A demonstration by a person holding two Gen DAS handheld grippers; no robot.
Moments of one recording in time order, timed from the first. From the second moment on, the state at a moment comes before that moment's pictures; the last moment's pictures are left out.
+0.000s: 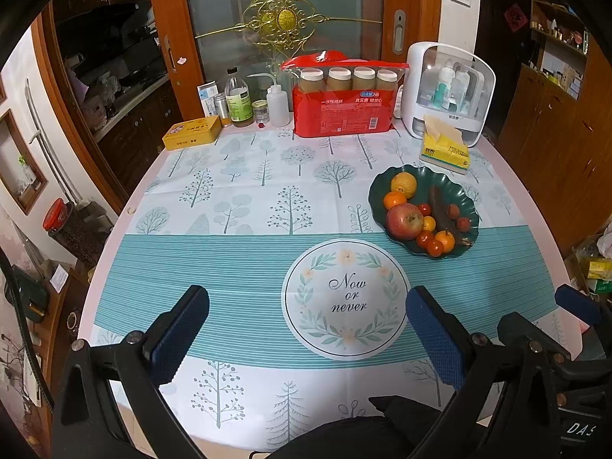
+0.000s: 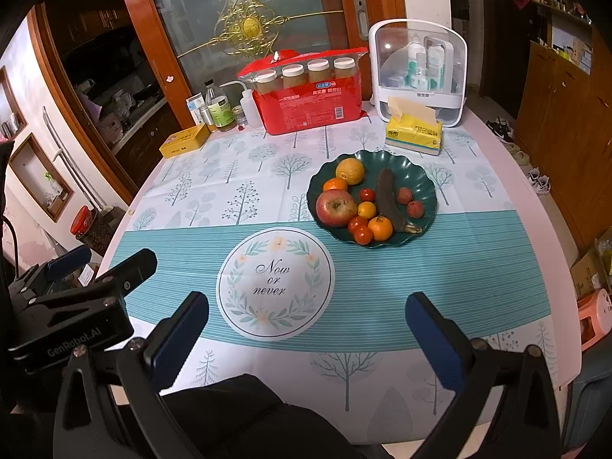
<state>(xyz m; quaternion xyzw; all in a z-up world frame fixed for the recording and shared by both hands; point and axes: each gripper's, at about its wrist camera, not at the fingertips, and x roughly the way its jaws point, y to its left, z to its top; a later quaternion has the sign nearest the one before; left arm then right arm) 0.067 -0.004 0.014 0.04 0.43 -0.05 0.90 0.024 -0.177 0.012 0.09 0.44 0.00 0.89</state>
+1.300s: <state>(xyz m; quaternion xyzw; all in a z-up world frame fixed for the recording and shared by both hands) 0.066 -0.001 0.011 0.04 0.43 -0.05 0.90 0.027 -0.176 0.007 0.09 0.45 0.01 0.89</state>
